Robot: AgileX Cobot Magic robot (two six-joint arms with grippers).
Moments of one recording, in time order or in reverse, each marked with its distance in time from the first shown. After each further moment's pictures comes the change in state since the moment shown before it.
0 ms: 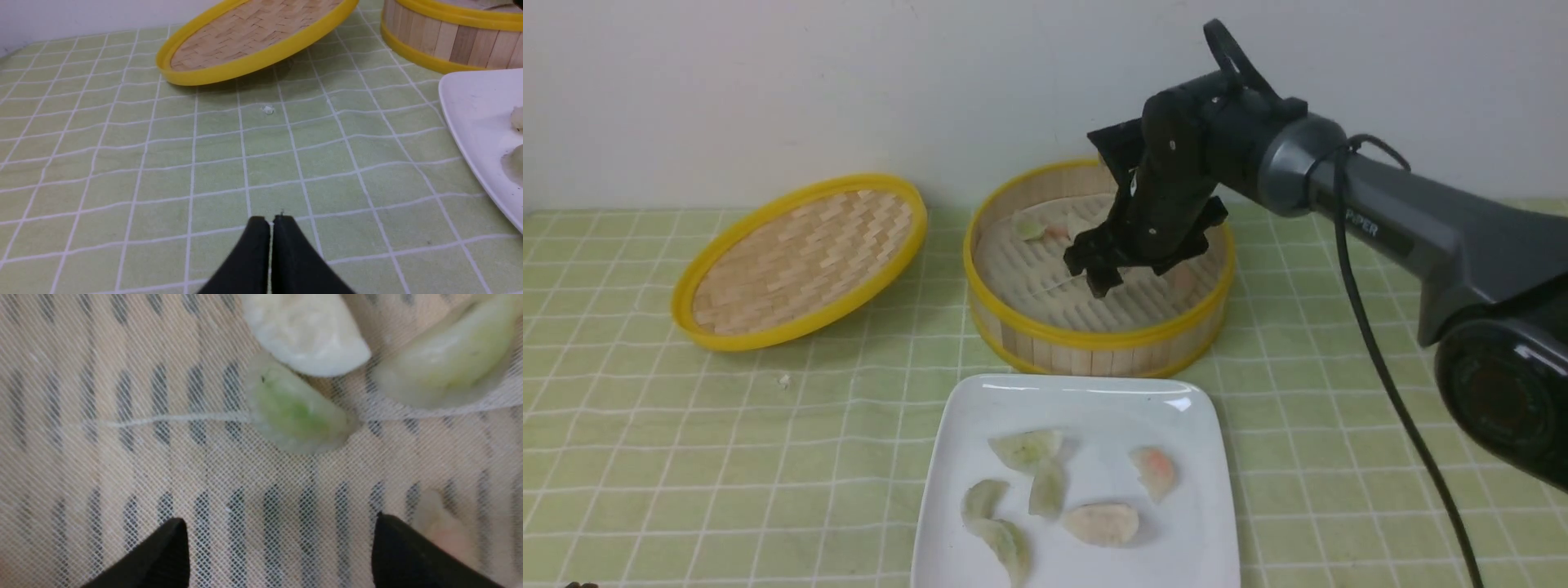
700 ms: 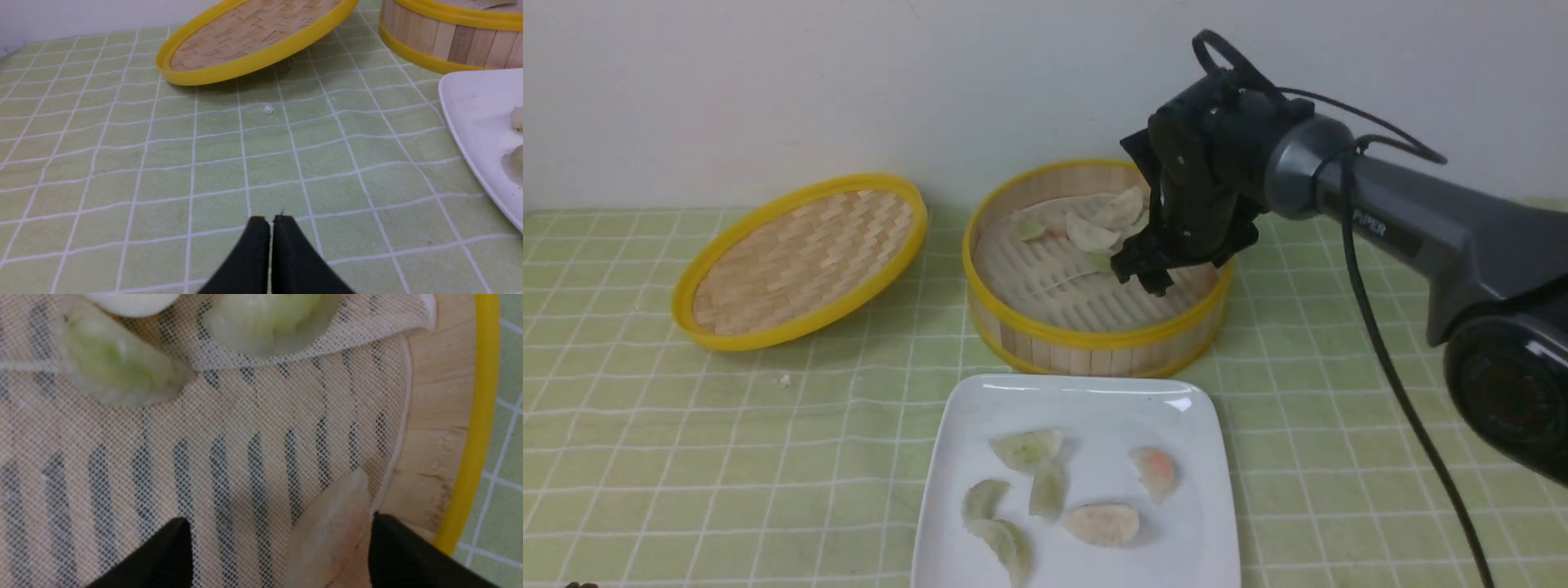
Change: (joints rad) right arm -0.003 -0.006 0.055 -0.263 0.048 0.124; left arm 0.000 0.000 0.000 0.000 0.000 0.000
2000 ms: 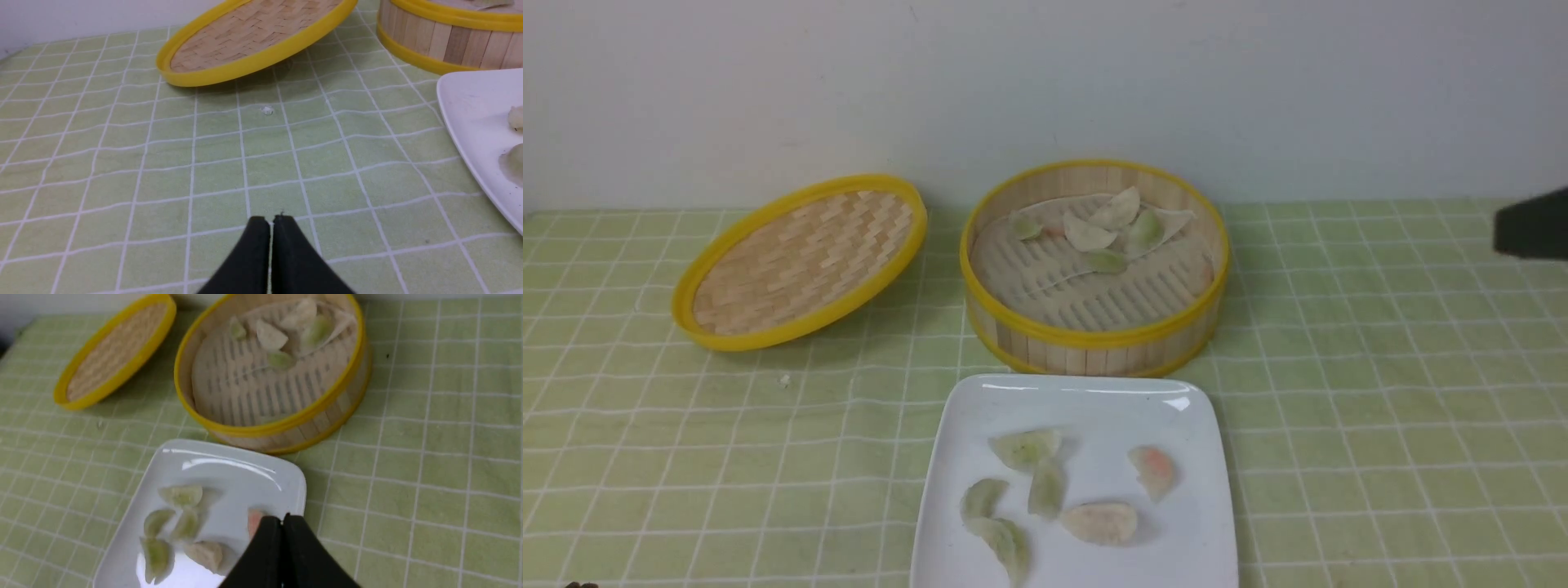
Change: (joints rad) right arm -0.474 -1.213 0.938 0.886 -0.052 -0.556; left arm 0.000 0.000 0.000 0.000 0.000 0.002
